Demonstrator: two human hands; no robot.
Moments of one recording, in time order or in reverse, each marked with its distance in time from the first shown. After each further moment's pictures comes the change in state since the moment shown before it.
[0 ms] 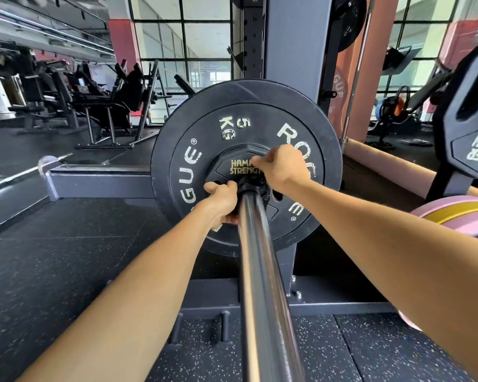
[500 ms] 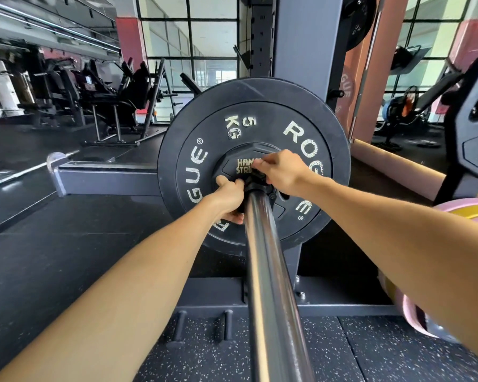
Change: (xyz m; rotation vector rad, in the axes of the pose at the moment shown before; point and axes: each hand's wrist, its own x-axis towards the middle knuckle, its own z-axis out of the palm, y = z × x) left_hand -0.005 0.008 -0.008 0.117 -0.074 -0.015; right_hand 0.007 0.008 0.007 -0.038 -0.191 -0.139
